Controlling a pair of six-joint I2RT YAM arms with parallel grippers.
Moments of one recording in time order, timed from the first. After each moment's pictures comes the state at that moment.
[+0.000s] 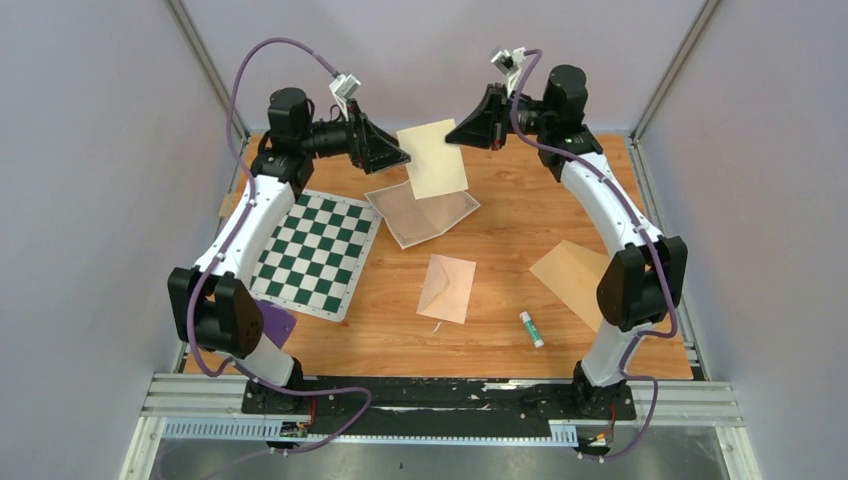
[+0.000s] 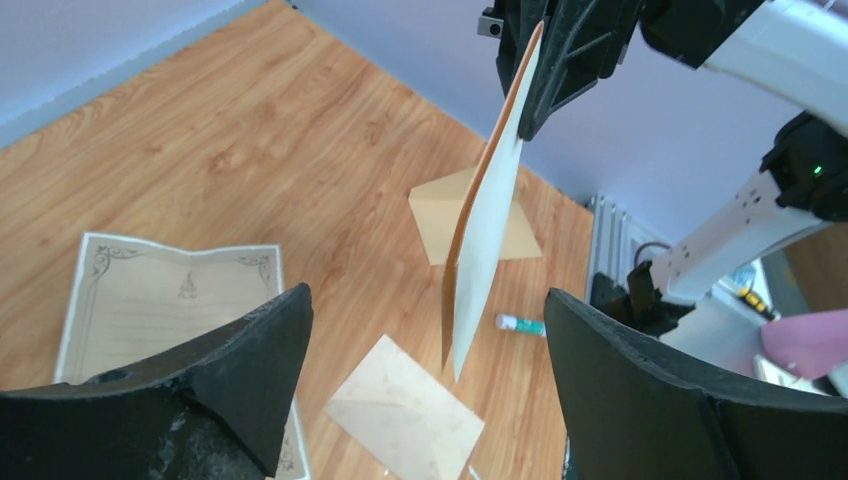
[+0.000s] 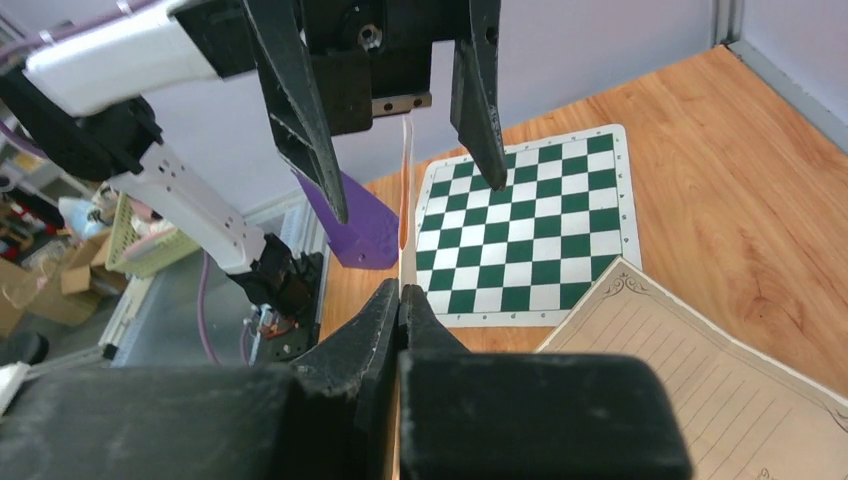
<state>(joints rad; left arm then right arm) -0.21 1.57 1.52 -0.16 1.06 -0.25 0.29 1.79 1.73 0.08 -1.24 0.41</state>
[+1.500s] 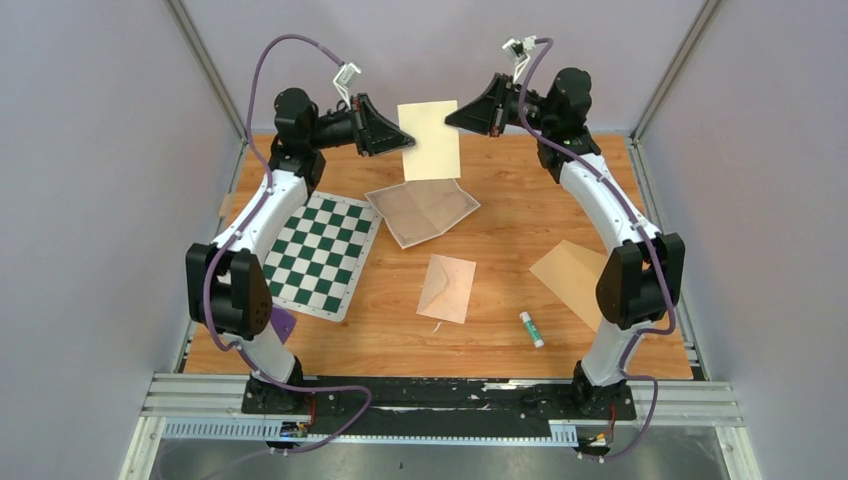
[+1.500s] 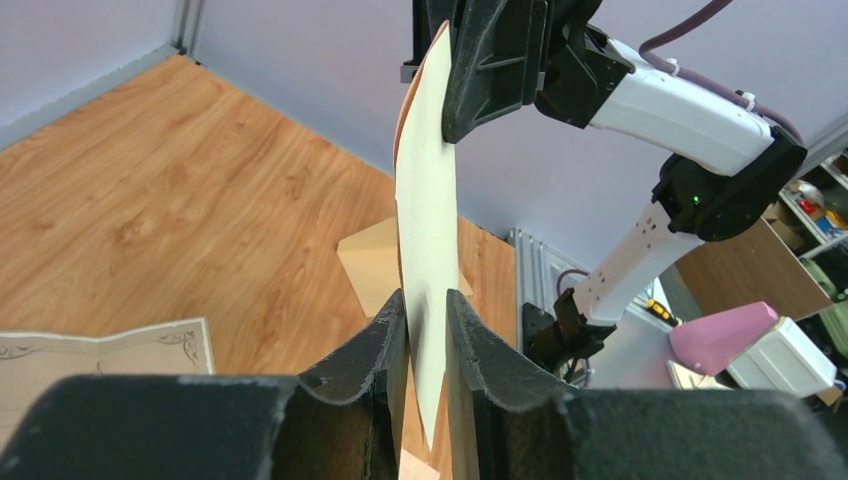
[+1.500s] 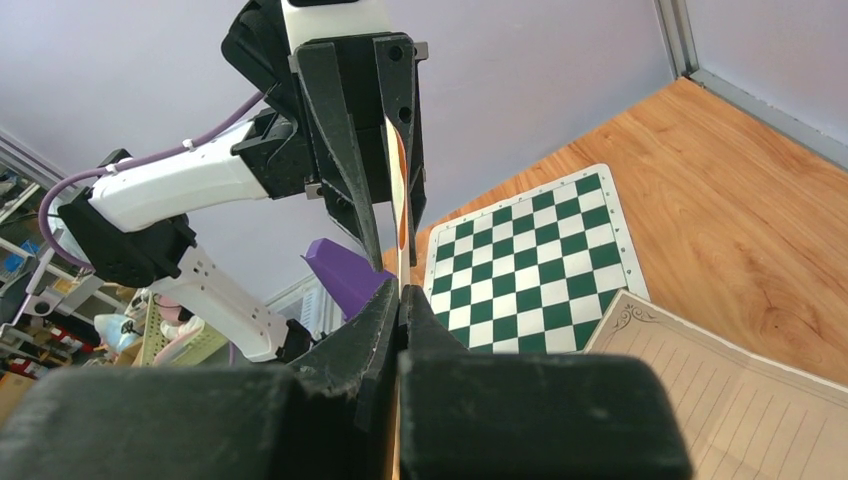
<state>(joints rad) -0.22 1.68 1.47 0.44 1.17 -0.73 0.26 1.80 1.70 0.38 -1.09 0.79</state>
